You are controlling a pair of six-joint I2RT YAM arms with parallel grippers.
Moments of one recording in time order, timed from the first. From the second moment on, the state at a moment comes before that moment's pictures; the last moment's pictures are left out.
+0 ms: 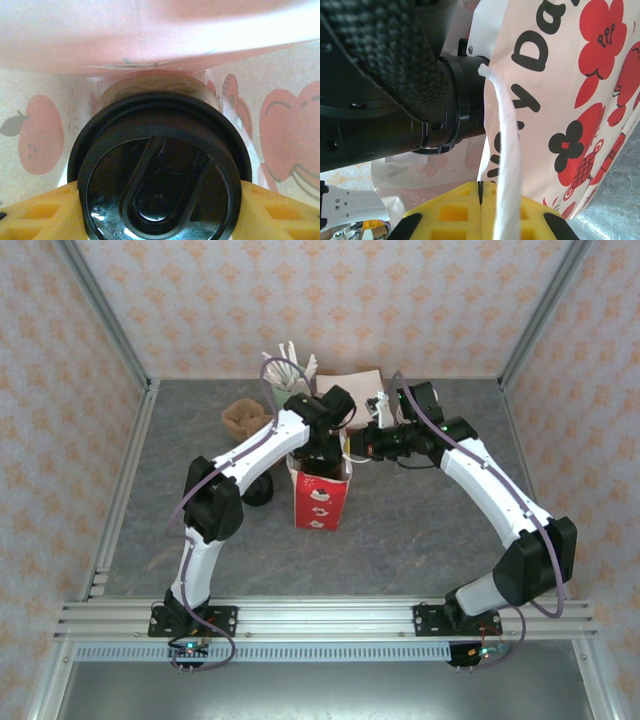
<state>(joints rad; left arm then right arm) -0.63 2.14 2.04 -1.21 -0.13 -0.54 0.40 1.47 1.37 -0.71 -0.72 0.48</state>
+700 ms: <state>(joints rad) -0.63 2.14 2.05 -1.21 -0.13 -0.53 0.39 1.47 1.37 -0.71 -0.72 0.49</state>
